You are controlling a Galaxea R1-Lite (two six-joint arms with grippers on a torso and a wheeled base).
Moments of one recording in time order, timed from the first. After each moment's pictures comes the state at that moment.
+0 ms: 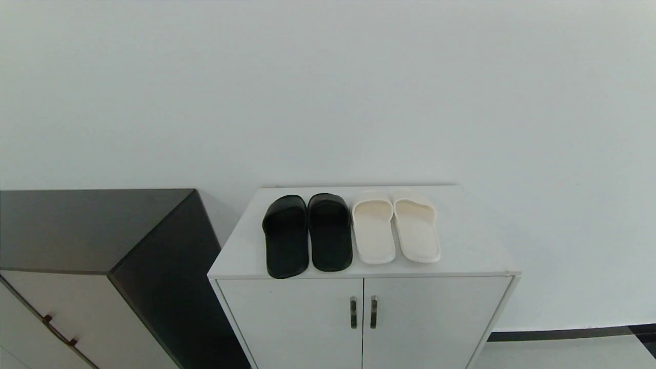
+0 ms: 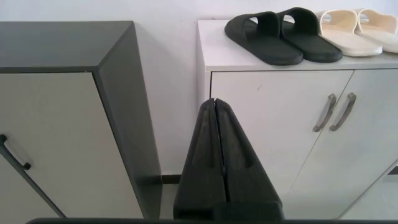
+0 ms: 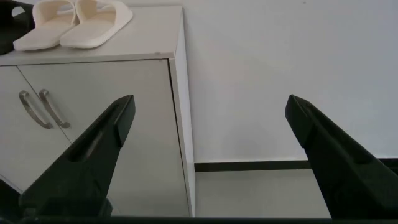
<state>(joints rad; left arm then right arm) 0.00 0.00 0.00 0.00 0.00 -0.01 0.01 0.02 0.00 0.00 -0.01 -0.01</state>
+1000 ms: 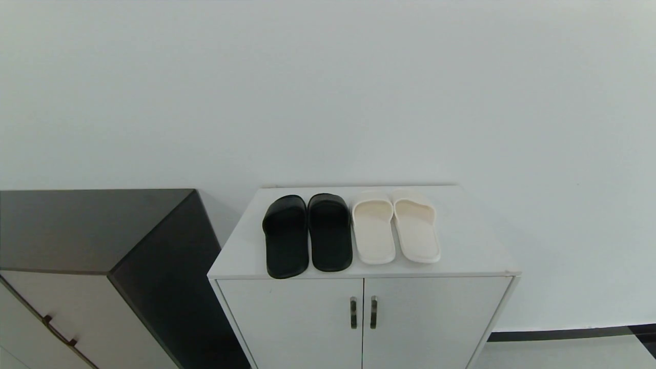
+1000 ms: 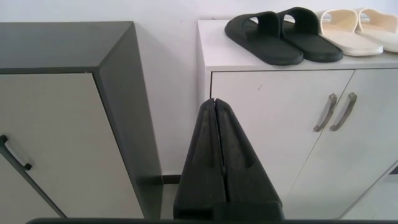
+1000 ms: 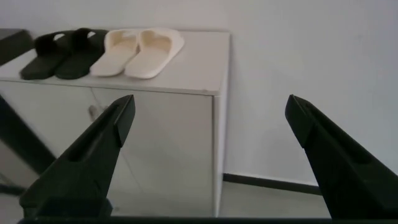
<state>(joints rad) 0.00 0.00 0.00 0.00 0.00 0.00 0.00 0.36 -0.27 -0.03 0.20 0.02</state>
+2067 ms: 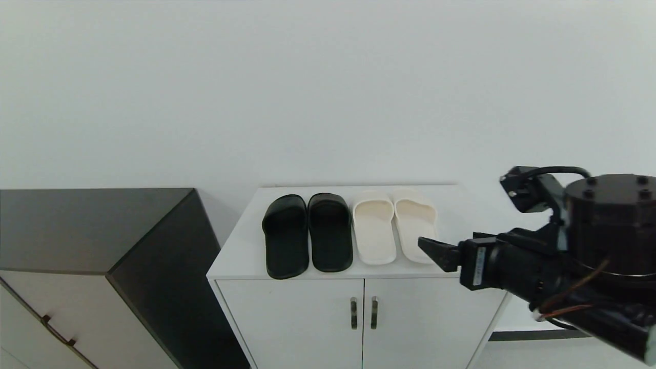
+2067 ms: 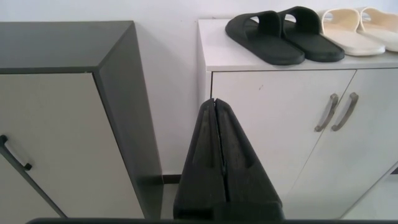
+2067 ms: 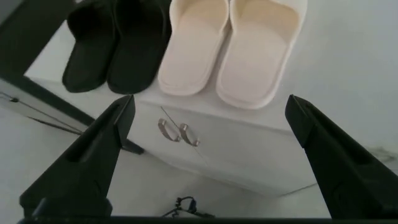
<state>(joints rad) -0.01 0.00 0.00 0.00 0.00 0.00 0.82 1.49 -0.76 -0.41 -0.41 0.35</state>
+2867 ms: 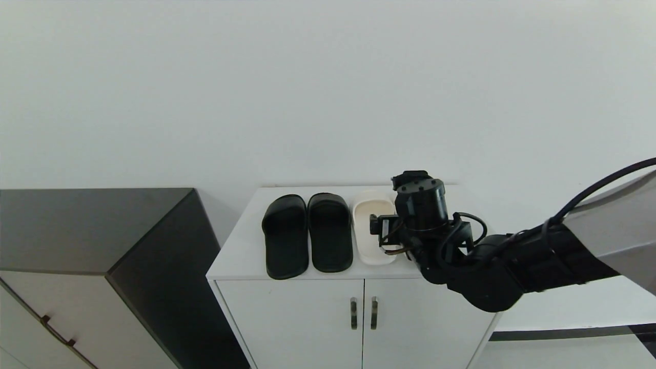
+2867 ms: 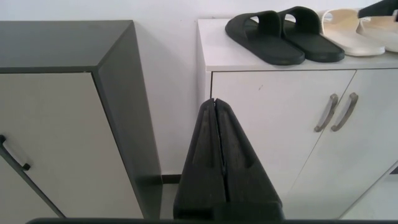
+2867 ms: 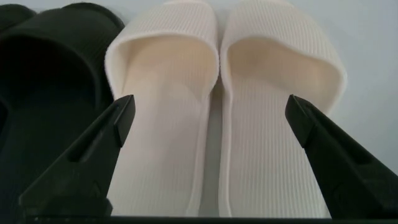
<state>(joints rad) 0.00 0.00 0.00 0.00 0.00 -0.01 0.73 2.08 -1.20 -0.56 -0.60 0.26</state>
